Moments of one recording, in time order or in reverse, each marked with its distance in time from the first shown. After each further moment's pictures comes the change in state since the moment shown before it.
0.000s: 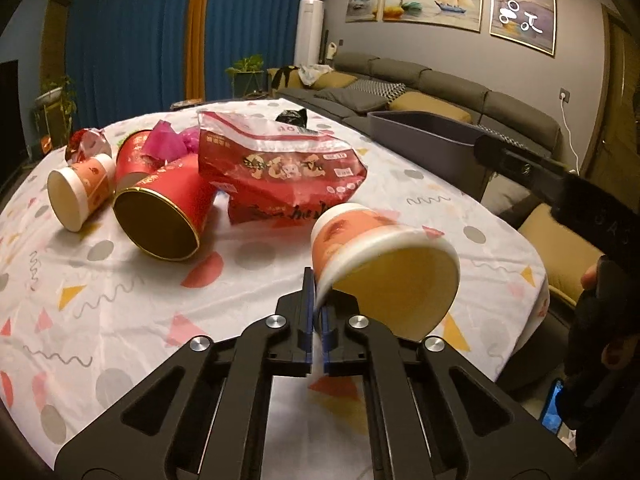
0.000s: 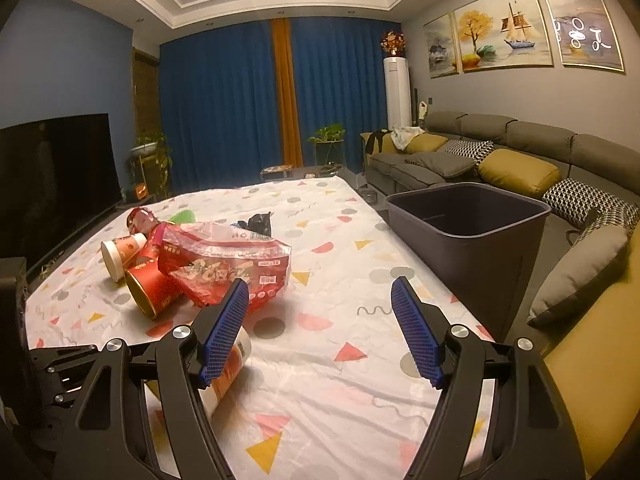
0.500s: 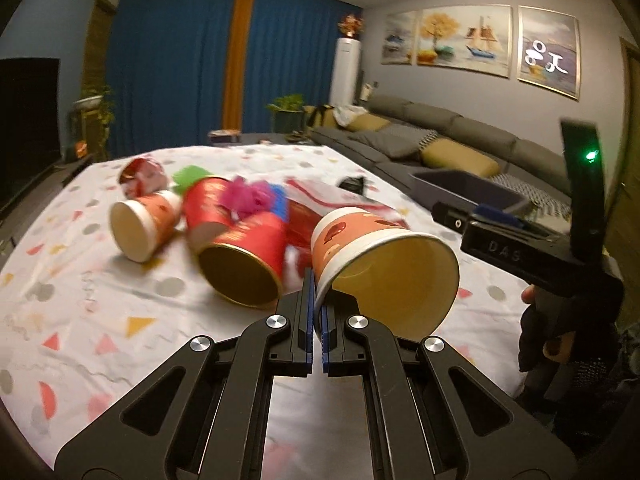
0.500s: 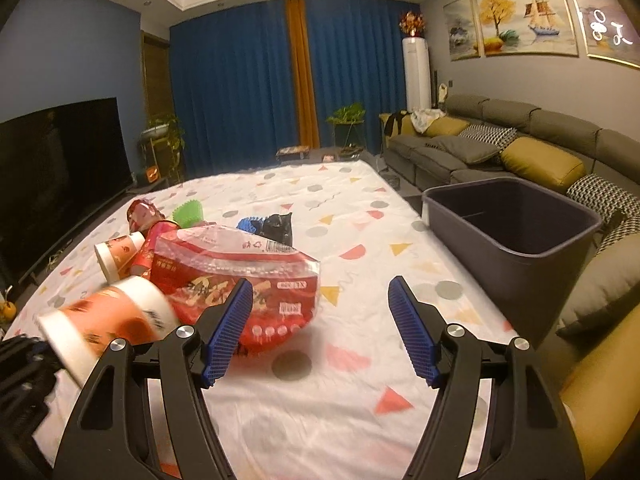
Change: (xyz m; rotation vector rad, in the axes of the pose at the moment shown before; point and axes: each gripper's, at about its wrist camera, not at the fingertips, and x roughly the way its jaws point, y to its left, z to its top) left arm -0.043 0.039 0.024 -0.086 -0.148 0.114; right arm 0.072 0.018 0.027 -0.012 0.089 0.060
